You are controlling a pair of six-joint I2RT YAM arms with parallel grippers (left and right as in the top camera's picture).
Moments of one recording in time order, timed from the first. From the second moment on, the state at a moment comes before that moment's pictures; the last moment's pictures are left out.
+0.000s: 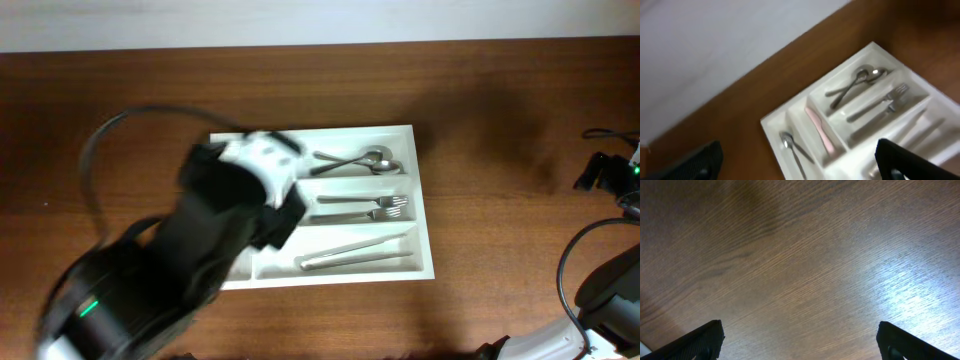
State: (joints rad) left arm -0.78 1.16 1.68 -1.18 -0.43 0.05; right arm -0.72 1.87 1.65 -1.22 -0.09 -0.13
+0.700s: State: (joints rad) left arm -0.78 0.59 1.68 -1.41 -0.26 -0.18; right arm -0.72 1.87 1.65 -1.22 -0.09 -0.13
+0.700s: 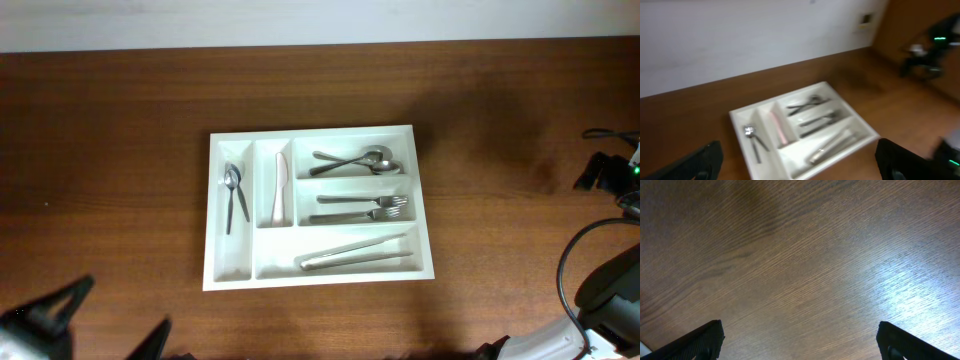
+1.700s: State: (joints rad) left arm -0.78 0.50 1.61 -1.53 -0.04 -0.18; right arm -0.72 1.87 1.65 -1.22 -0.09 -0.13
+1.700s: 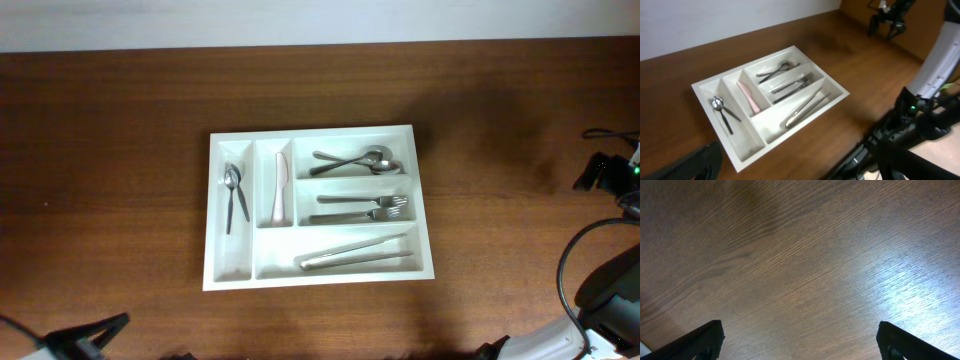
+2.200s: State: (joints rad) left arm -0.59 0.50 1.40 -1.25 -0.13 -0.18; right arm -0.72 1.87 1.65 -1.22 -0.09 -0.13
